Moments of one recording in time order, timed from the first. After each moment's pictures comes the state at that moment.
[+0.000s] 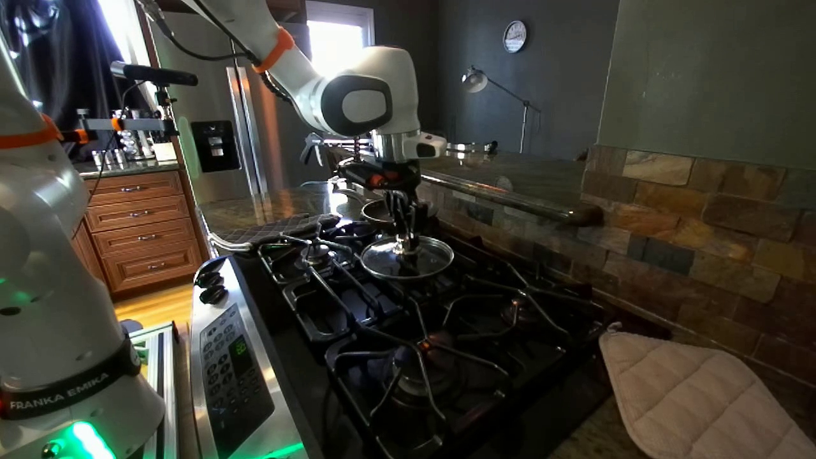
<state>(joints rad) -0.05 -0.05 0.02 -2.41 0.01 2.48 0.02</state>
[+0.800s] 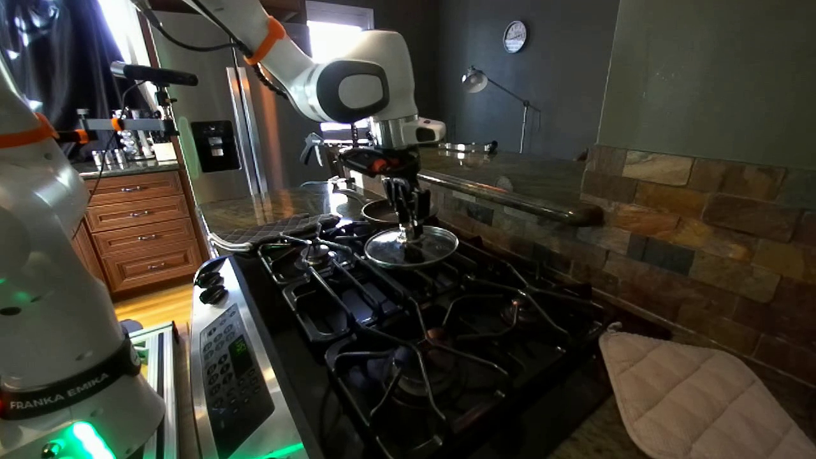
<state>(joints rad) -0.04 -0.10 0.02 -2.41 -0.03 2.48 0.01</state>
